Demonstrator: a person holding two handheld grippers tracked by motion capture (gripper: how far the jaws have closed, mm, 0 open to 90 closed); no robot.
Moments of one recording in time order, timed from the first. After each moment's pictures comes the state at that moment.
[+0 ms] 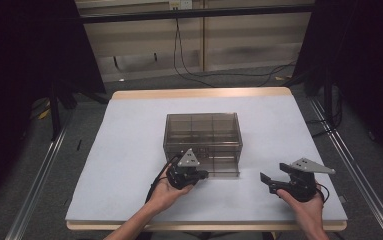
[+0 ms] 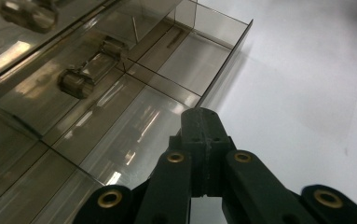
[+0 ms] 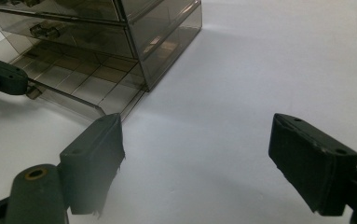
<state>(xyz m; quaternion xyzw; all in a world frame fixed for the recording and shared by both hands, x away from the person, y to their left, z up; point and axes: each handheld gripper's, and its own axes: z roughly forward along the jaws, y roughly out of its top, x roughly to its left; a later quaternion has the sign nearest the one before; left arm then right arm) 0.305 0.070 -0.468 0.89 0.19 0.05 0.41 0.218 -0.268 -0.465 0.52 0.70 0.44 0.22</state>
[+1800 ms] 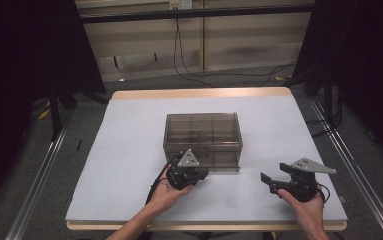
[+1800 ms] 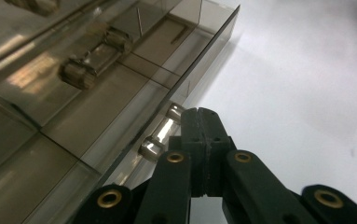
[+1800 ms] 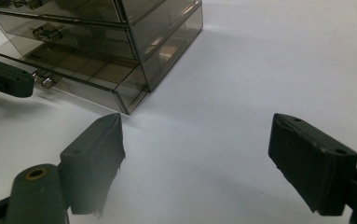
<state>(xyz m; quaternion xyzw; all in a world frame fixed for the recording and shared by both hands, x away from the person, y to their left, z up) 0.304 0.070 -0.473 0.89 0.20 0.05 0.41 0.217 -0.270 -0.465 0.52 0.70 0.44 0.22</state>
